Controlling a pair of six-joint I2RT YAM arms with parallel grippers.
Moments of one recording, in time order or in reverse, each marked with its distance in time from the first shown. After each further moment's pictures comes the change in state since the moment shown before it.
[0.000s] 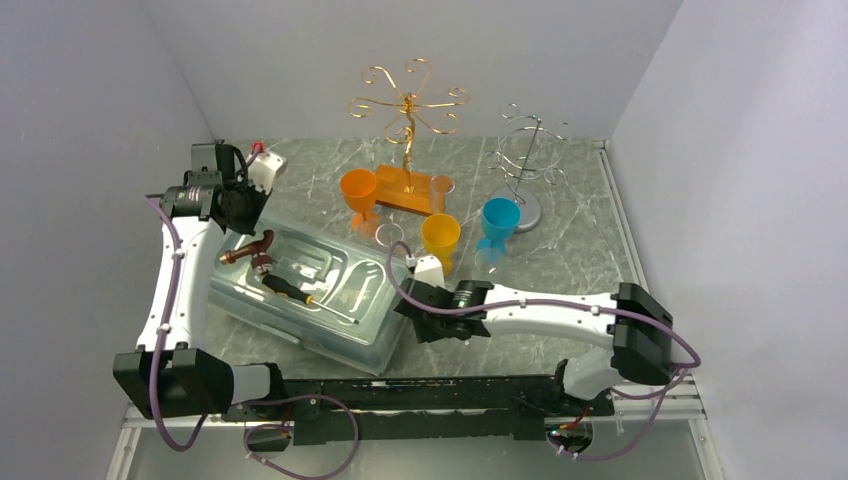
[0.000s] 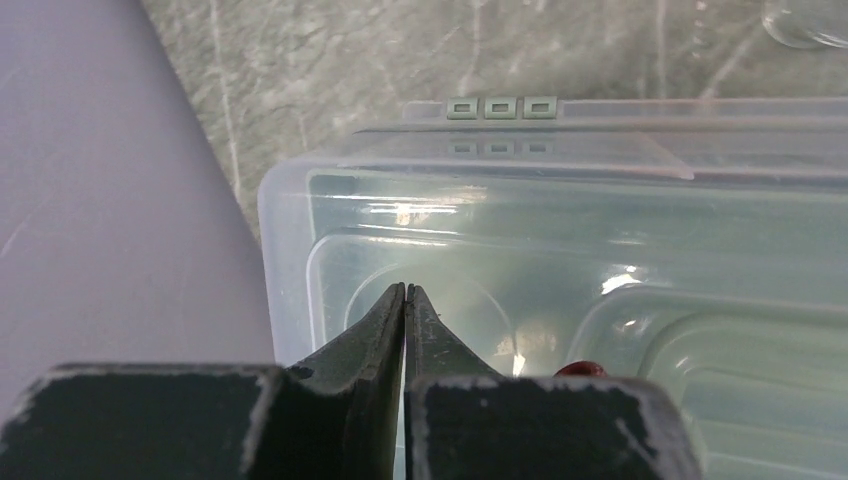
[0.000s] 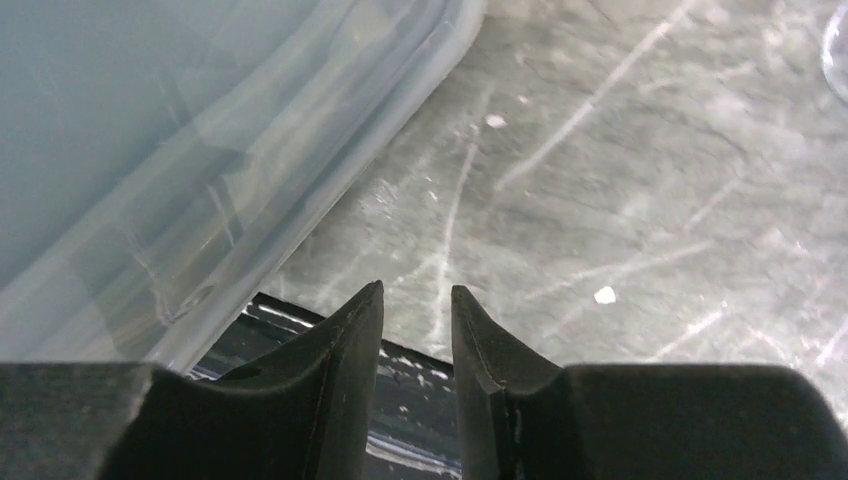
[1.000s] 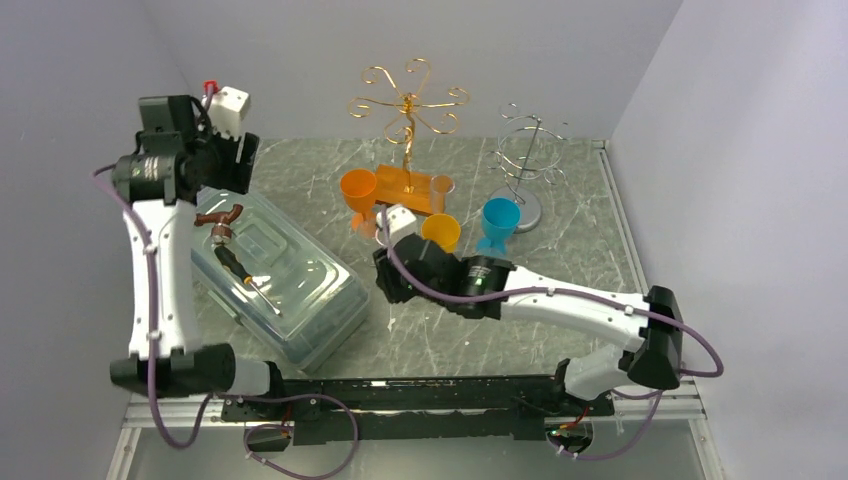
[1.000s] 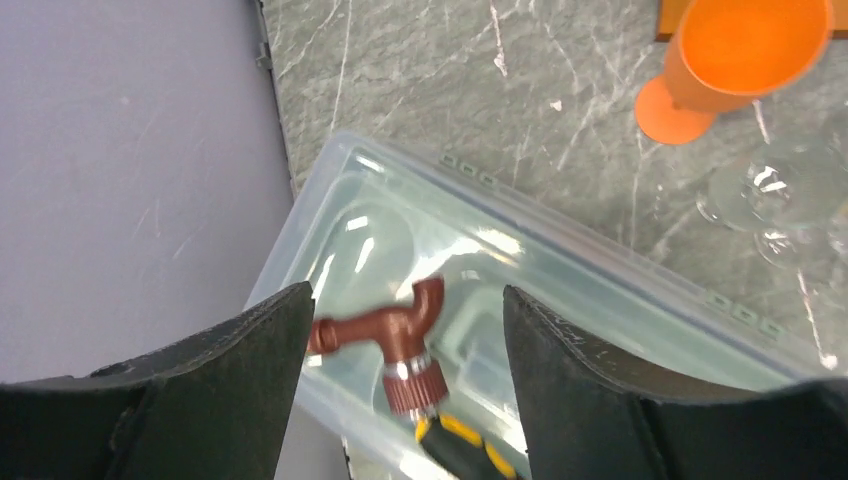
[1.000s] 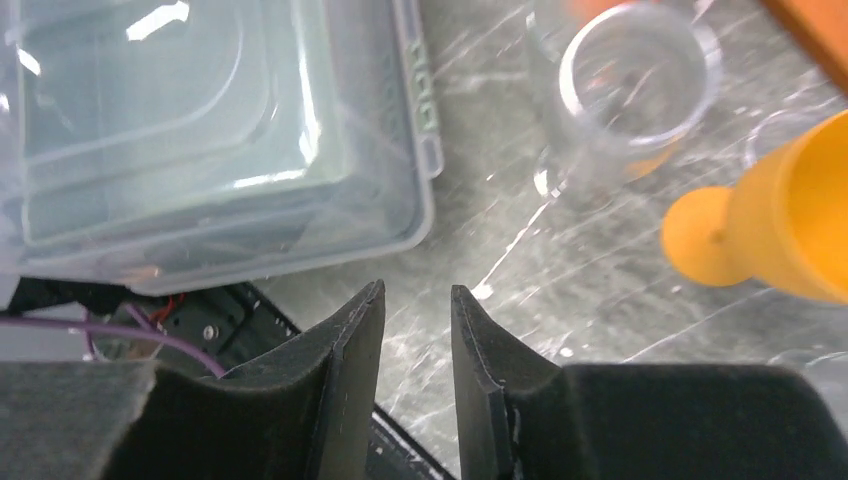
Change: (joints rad) left arm 0.040 0.144 0.461 -0.075 0.014 -0.131; right arm -0.012 0.005 0.241 0.254 -0.035 -0.401
